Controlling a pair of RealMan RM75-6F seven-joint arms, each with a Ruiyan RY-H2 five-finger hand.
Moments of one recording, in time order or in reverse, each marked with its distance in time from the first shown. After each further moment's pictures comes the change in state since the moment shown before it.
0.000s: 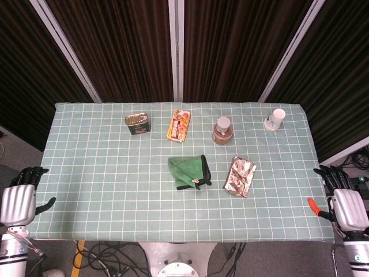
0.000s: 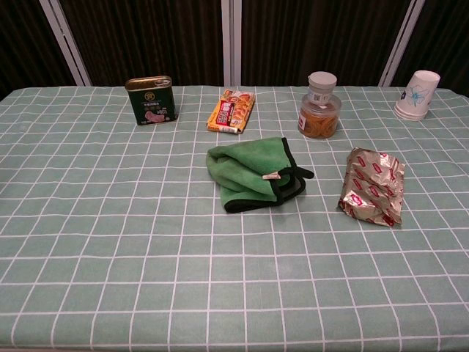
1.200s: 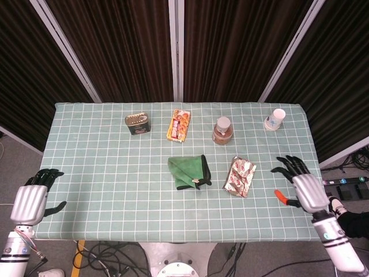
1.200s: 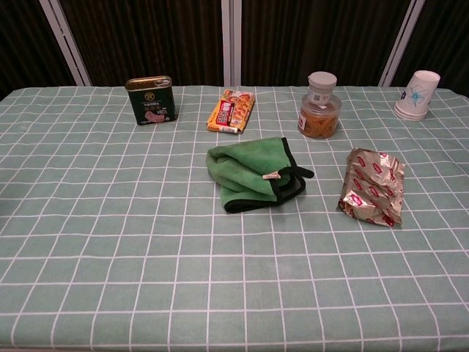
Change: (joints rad) left arm -0.032 0.049 0.037 -0.005 0.072 -0.099 -0.090; right arm 0.214 -0.099 0.030 0.060 -0.087 -0.217 -0.004
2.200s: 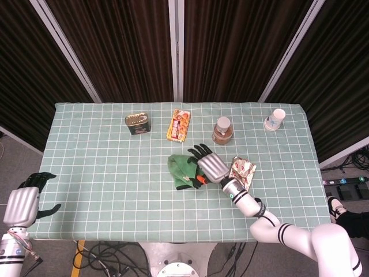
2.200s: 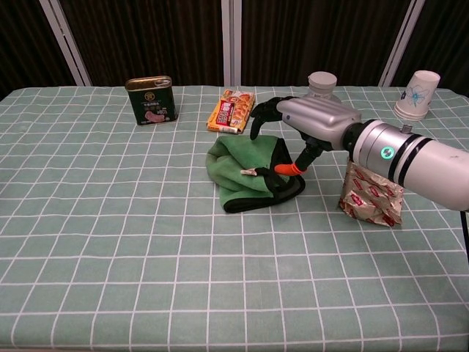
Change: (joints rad) left arm 0.017 0.037 -0.006 -0.041 -0.092 -0.031 -0.053; right arm 0.497 -0.677 0.073 0.623 0.067 -0.329 -0.106
